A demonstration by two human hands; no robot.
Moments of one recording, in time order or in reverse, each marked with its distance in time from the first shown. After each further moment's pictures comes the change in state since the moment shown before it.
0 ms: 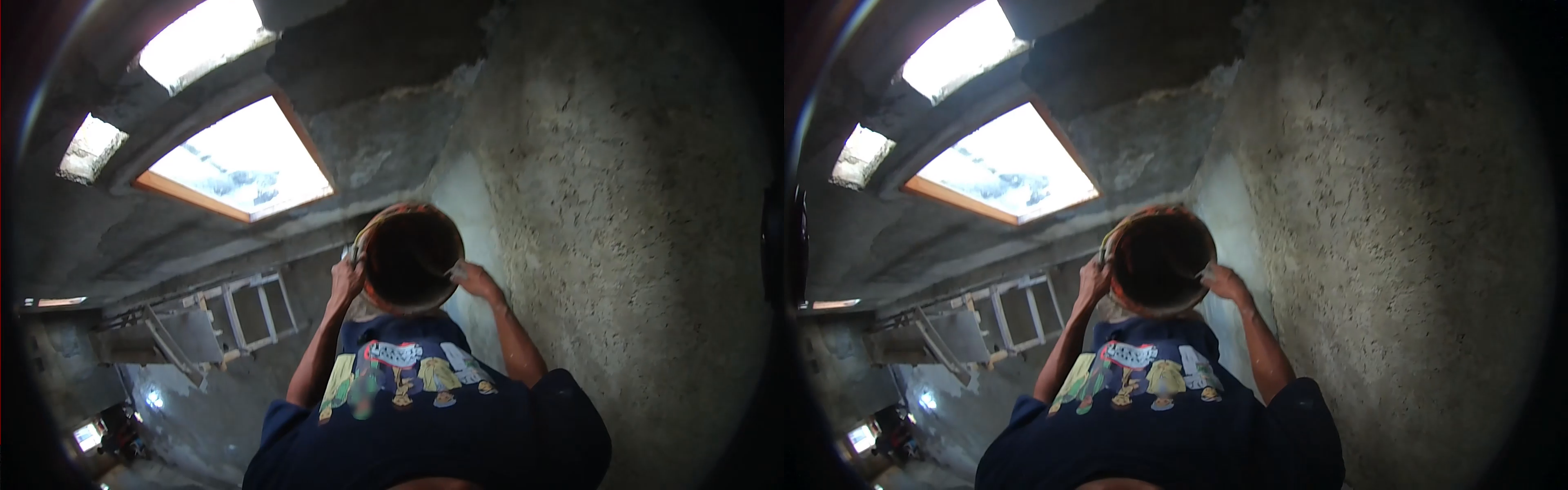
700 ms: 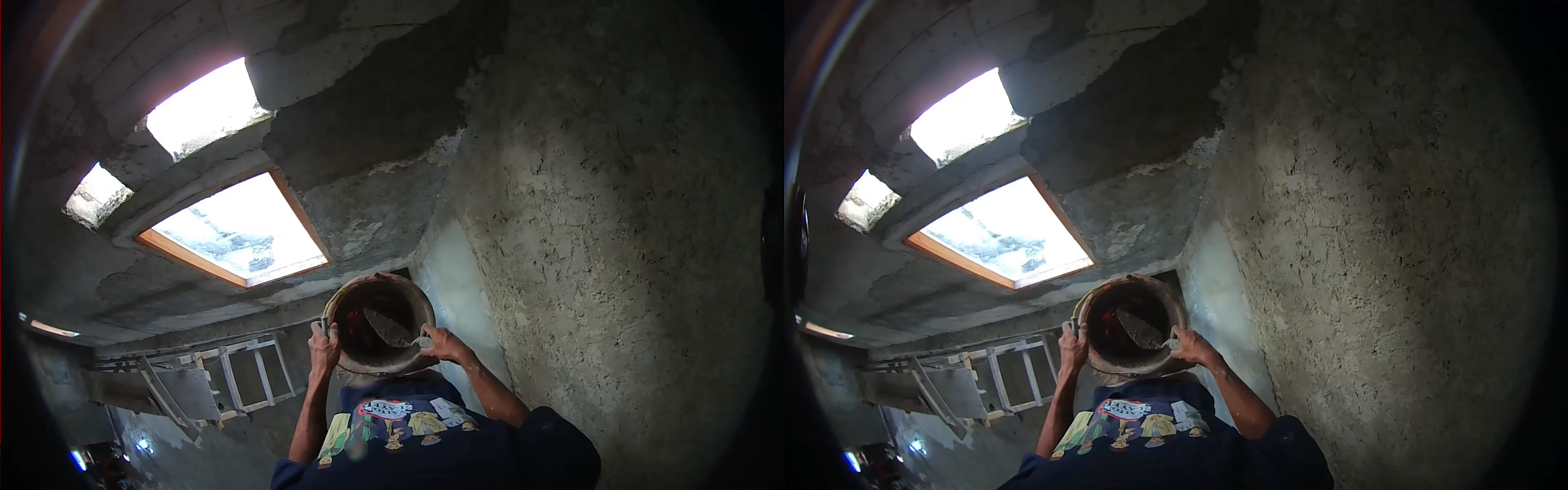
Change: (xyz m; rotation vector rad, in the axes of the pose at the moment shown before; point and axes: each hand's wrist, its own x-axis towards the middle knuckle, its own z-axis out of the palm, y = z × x) left_hand -0.007 0.008 -0.042 -0.016 0.150 -0.129; right_hand 0.016 -0.084 -0.004 -0.049 -0.145 -0.103
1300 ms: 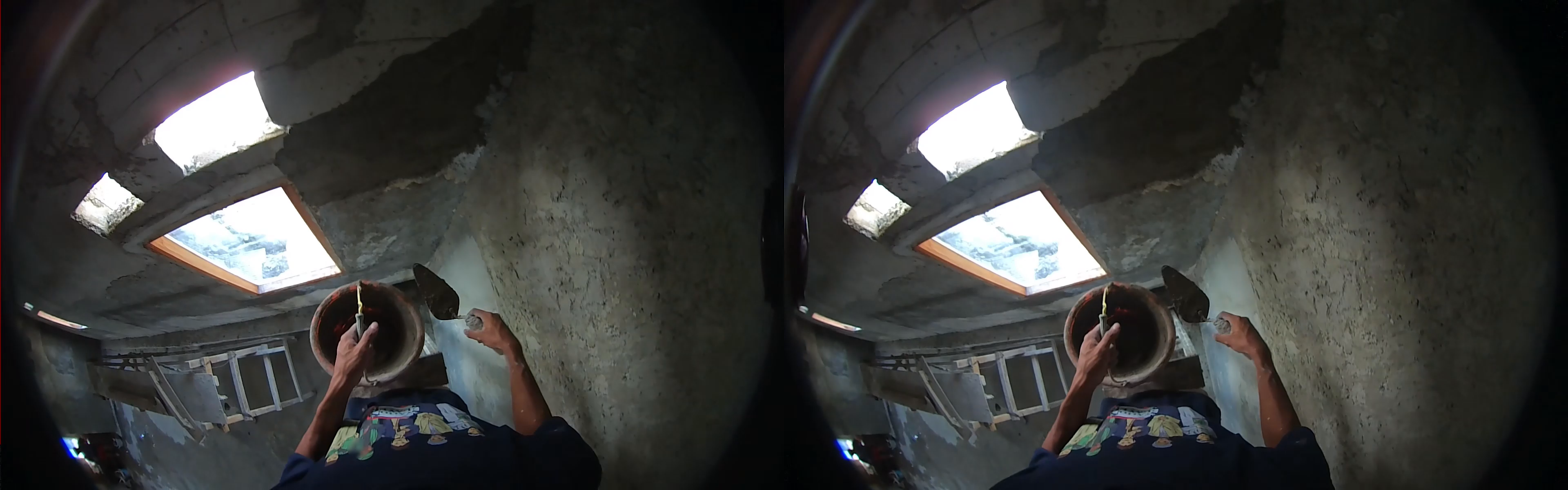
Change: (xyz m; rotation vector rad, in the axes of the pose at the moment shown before) left_hand 0.008 0.110 -0.018 -0.716 -0.380 -0.179; right_hand 0.001 -0.014 -0.132 0.094 0.217 0.198
